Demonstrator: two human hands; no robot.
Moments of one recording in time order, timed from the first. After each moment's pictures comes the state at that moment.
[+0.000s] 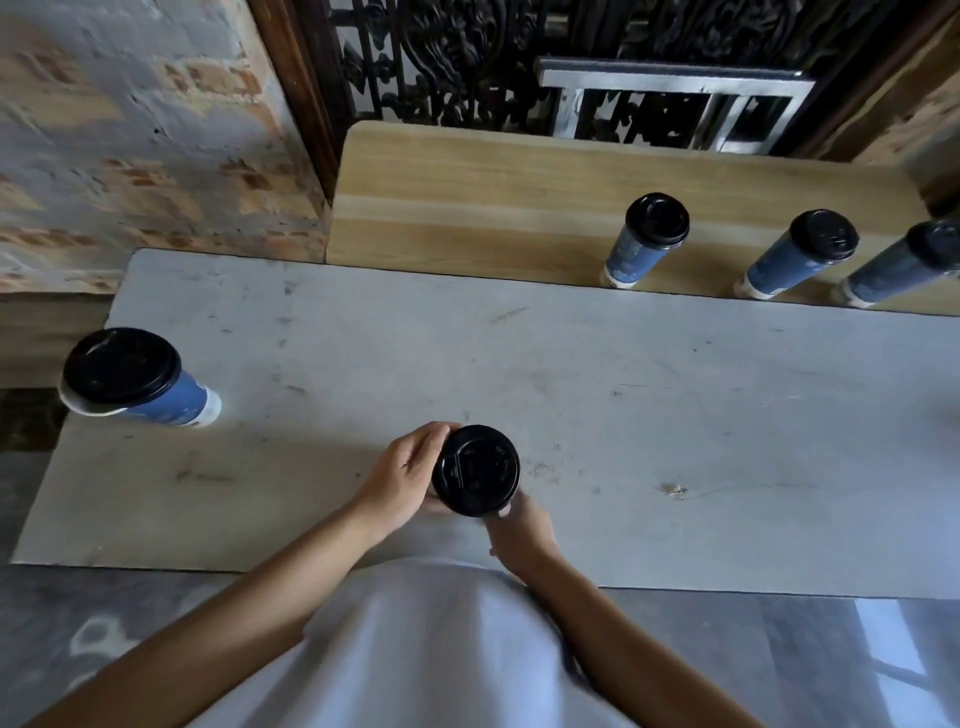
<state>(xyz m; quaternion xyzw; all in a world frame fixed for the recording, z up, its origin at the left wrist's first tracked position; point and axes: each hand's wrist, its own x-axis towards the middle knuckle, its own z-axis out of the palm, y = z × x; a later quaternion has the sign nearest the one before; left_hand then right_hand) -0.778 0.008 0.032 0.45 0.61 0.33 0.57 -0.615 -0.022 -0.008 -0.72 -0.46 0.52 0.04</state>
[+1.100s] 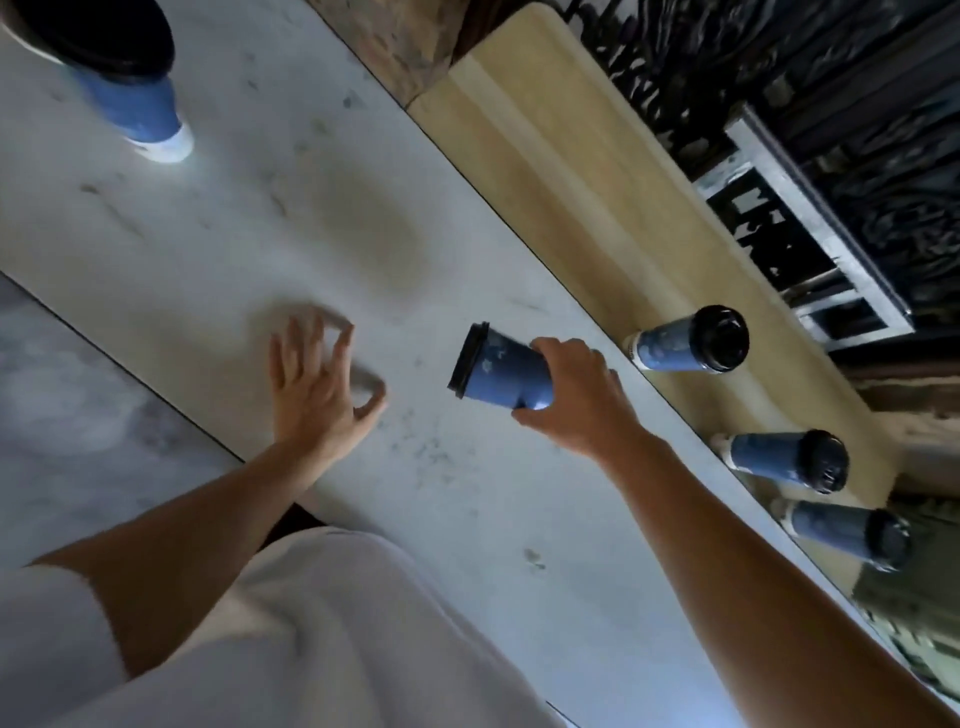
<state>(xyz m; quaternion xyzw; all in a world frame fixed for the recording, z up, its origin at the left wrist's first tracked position) -0.729 -0.006 -0.077 0.40 0.88 0.08 0.23 -0.551 0.184 0.082 -0.42 -0.86 0.15 -0.25</state>
